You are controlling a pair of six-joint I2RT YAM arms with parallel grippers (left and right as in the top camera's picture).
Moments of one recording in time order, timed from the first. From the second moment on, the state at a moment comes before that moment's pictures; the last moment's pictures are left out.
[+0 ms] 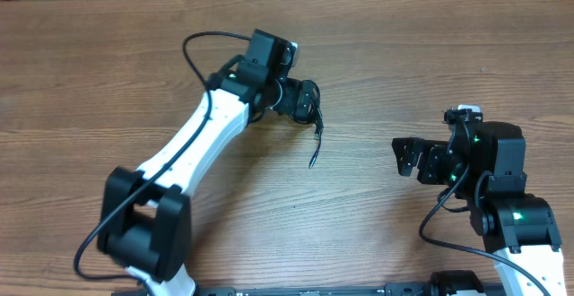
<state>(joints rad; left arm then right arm) -0.44 1.85 1.42 -0.57 0.10 -0.20 0.03 0.88 0.82 -0.75 -0.23 0.20</state>
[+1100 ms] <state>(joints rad) -0.49 2.05 1.42 -0.46 0.12 -0.23 0.03 0.88 0.82 -0.76 -0.23 0.20</state>
